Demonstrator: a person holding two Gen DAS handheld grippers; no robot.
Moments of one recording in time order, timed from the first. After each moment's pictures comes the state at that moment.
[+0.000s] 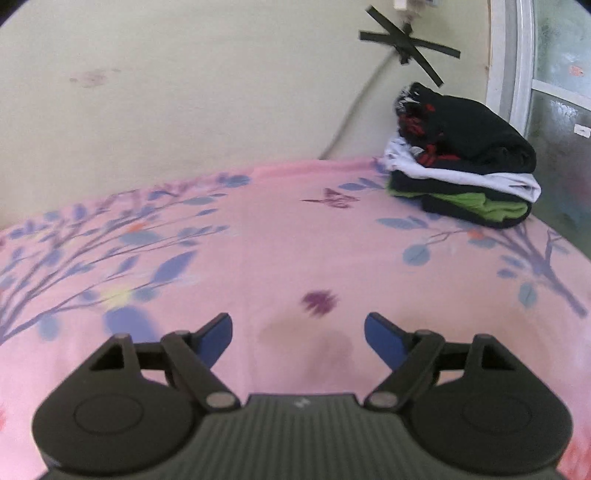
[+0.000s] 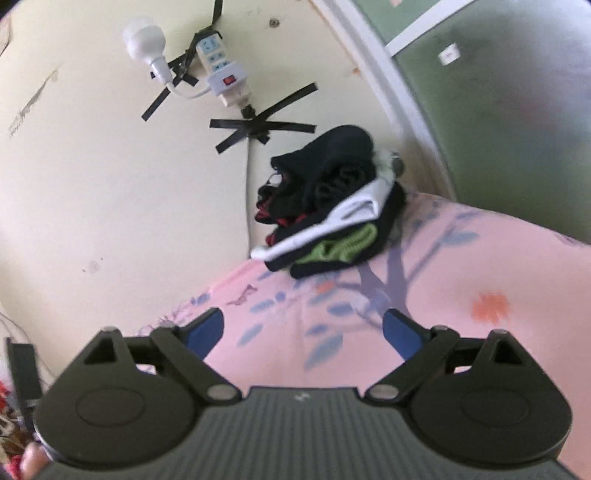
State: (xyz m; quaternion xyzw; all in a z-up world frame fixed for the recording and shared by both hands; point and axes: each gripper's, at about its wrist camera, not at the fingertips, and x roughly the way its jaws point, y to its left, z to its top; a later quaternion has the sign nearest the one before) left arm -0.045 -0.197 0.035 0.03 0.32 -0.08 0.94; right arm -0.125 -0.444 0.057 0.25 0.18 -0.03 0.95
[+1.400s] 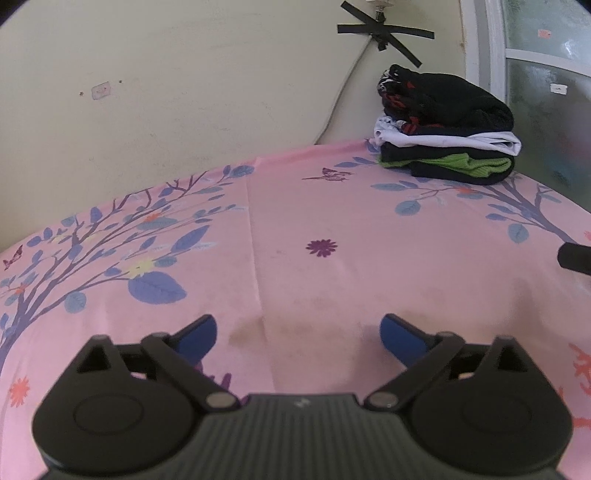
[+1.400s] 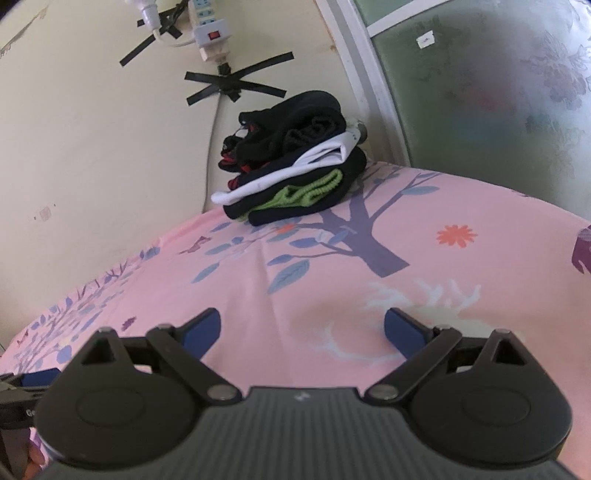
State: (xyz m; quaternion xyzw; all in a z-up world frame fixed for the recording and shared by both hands) left arm -0.081 -0.202 0.025 0.08 0.31 -0.09 0.94; right arm -0.130 -0.429 0.026 0.20 0.23 -0.08 0.95
